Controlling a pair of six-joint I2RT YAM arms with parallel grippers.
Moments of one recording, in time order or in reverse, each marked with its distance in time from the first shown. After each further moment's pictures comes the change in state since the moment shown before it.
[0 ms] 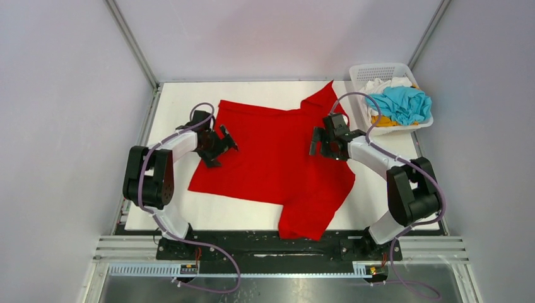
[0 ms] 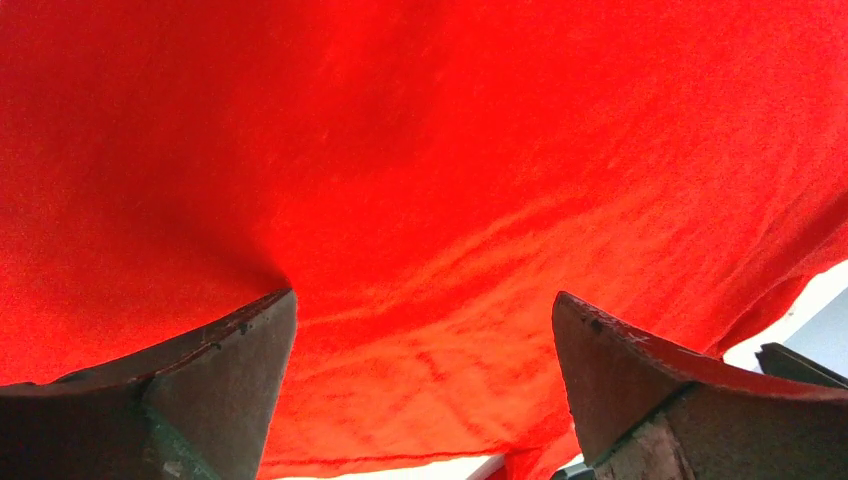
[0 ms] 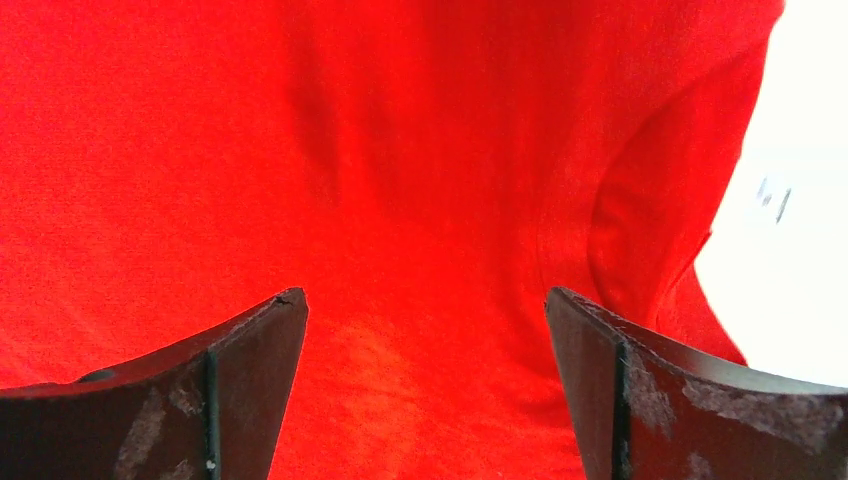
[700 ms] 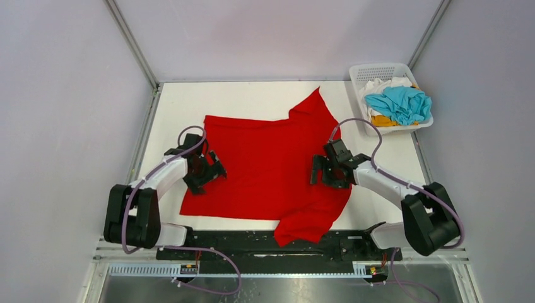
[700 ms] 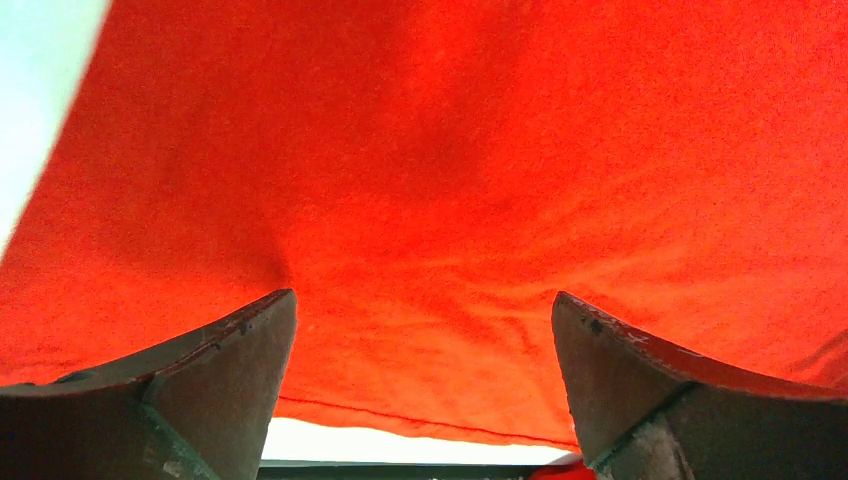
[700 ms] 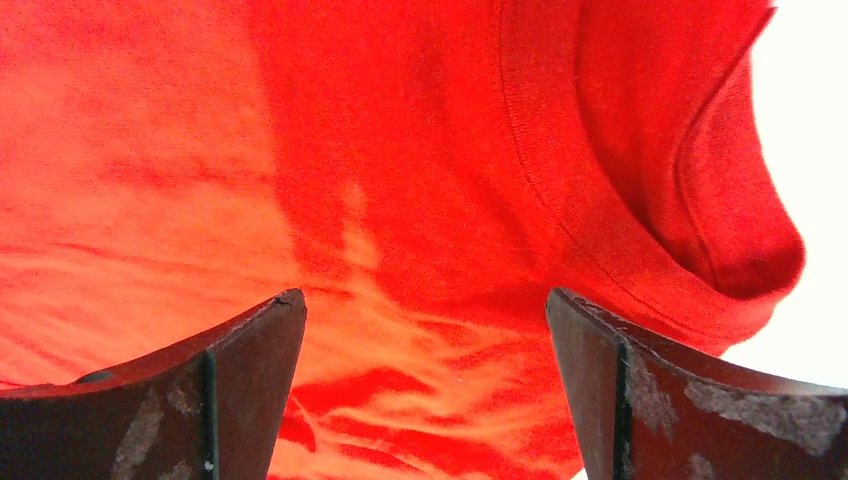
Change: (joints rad) left arm 0.000 -0.375 -0.335 -0.173 -0.161 0.031; right arm 0.103 -0.218 -0.319 -0.066 -0.111 0.080
